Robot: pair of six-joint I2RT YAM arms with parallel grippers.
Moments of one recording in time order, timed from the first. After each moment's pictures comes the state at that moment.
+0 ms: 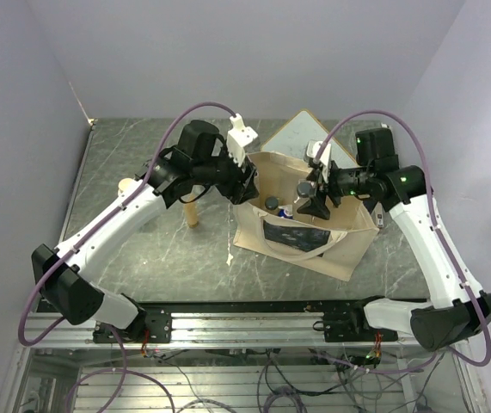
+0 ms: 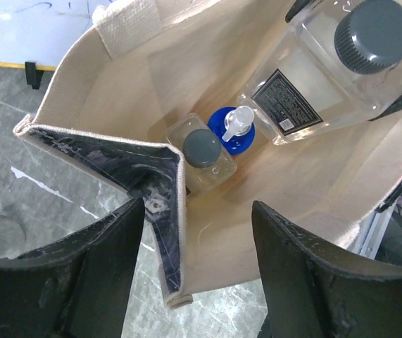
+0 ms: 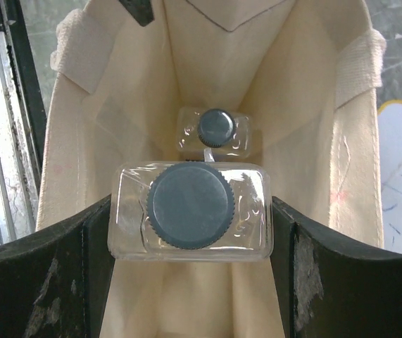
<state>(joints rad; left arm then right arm) -0.68 1.42 1.46 -0.57 0.42 0.06 0.30 1.23 1.42 -0.99 -0.75 -0.74</state>
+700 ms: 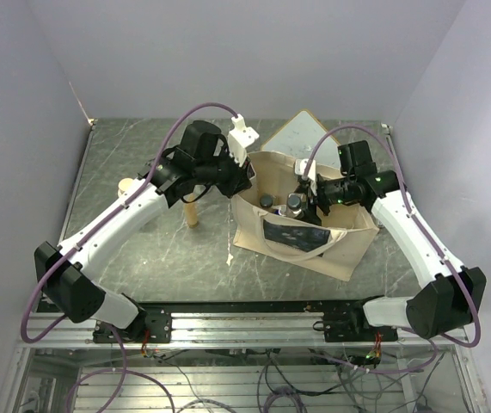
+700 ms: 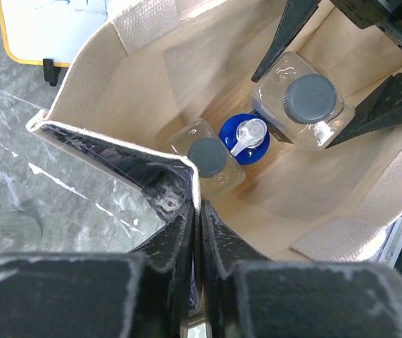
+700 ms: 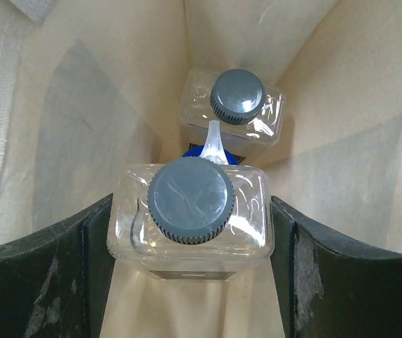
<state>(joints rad) -0.68 1.44 1.46 -0.56 0.35 0.08 0.30 1.31 1.21 -0.85 -0.84 -0.91</state>
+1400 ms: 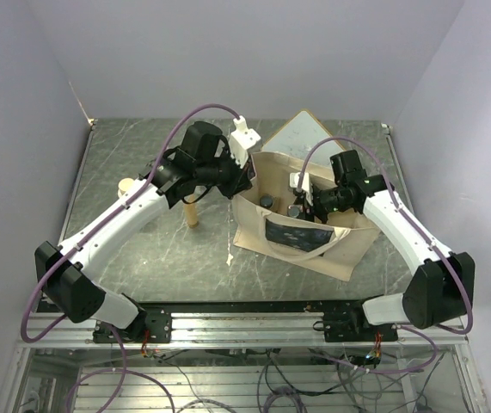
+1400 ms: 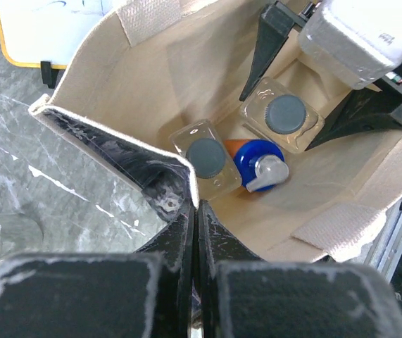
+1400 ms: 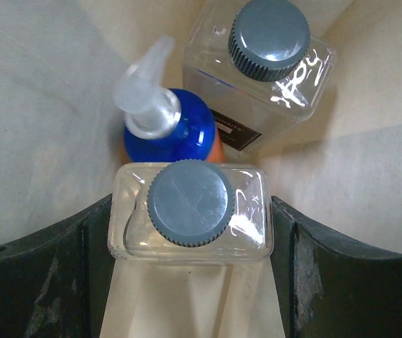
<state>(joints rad) -0.69 1.44 1.45 -0.56 0.36 0.11 0.29 1.36 1.10 -0.82 -0.82 -1.03</state>
